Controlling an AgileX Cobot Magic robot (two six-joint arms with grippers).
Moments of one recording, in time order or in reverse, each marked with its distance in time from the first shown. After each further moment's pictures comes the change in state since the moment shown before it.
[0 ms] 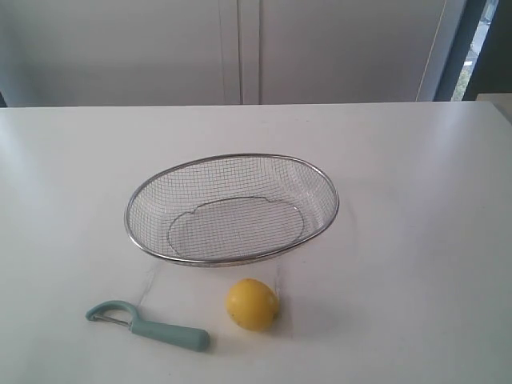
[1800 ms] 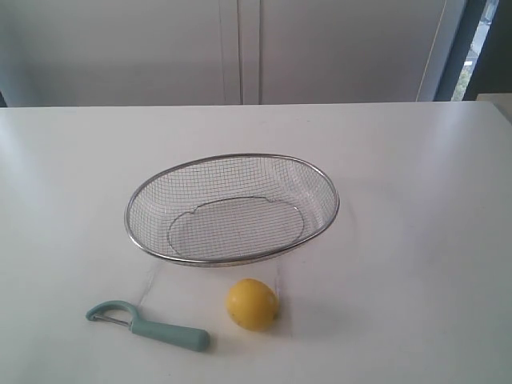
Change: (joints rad) left arm 0.000 0.000 0.000 0.000 0.000 0.000; right arm 0.000 0.276 -0.159 0.011 -0.541 0.100
